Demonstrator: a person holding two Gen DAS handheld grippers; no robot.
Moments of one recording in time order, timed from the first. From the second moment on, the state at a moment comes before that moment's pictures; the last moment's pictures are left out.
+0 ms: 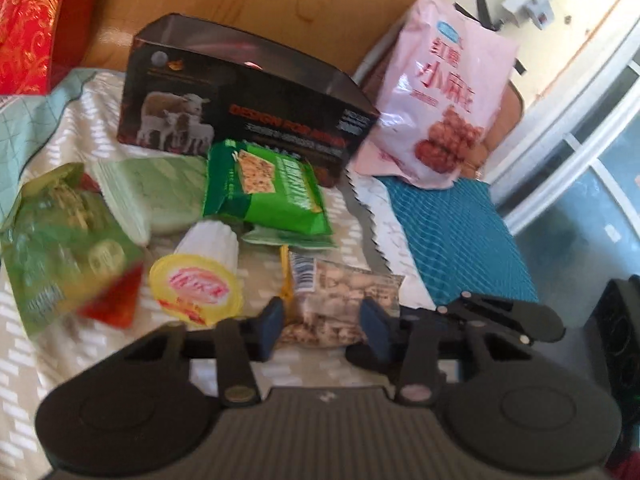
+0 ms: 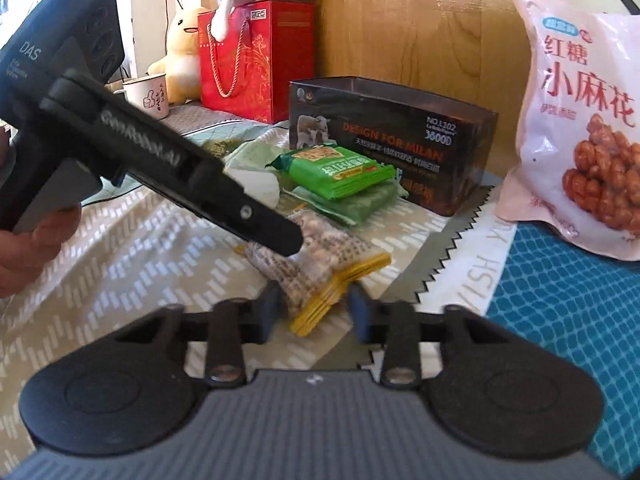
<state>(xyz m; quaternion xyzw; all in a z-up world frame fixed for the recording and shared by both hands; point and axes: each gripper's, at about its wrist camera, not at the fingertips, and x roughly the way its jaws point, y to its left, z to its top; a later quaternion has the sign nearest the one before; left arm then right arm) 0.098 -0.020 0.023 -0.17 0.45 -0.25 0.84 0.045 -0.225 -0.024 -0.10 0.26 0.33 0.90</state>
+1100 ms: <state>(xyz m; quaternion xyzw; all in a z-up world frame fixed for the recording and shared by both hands) 0.244 0.023 0.052 -0.14 0.35 -0.06 0.92 0.177 -0.247 0.004 0.08 0.23 0.24 0.94</state>
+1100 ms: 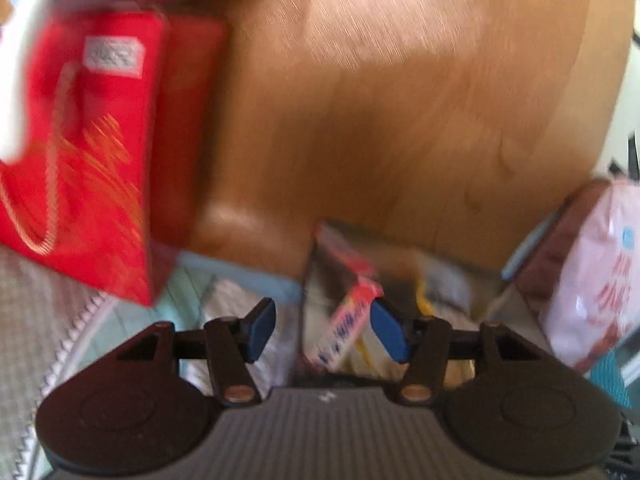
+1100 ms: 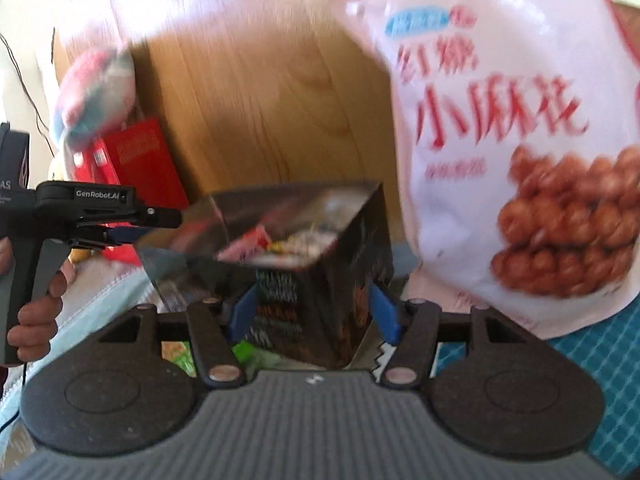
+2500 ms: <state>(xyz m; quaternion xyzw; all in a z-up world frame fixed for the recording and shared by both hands) -0.014 -0.003 0.013 -0.04 0.31 -0.04 0.95 -0.024 -0.207 -0.032 0.11 0.23 0.16 0.95</state>
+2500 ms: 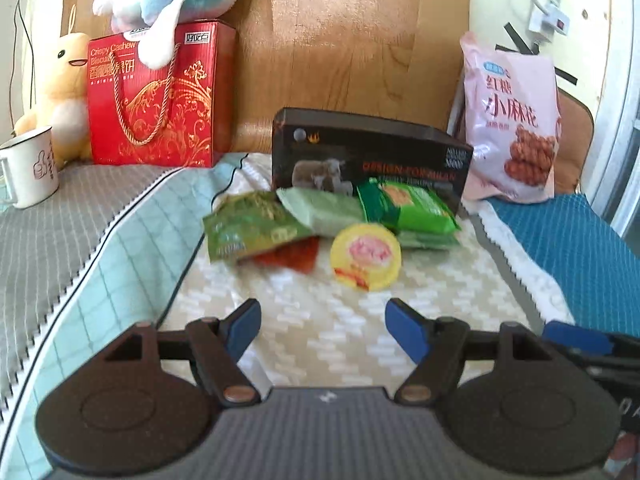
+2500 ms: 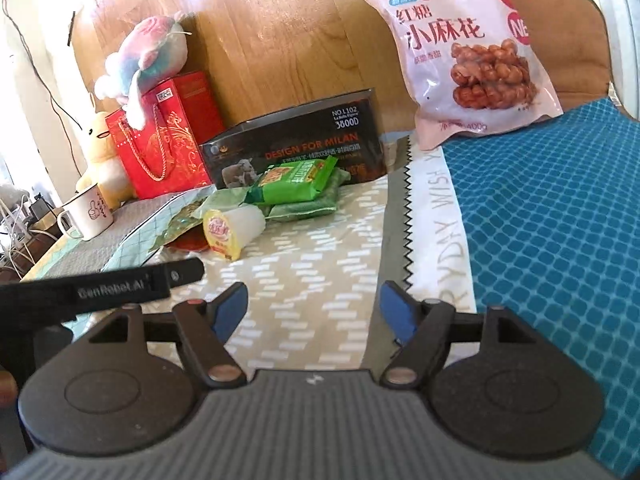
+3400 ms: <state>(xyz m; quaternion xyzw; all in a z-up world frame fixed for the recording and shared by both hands) -0.030 -0.007 0.014 -0.03 0.28 -0.06 0.96 -0.026 -0.223 -0.037 0.16 0.22 0.15 0.95</state>
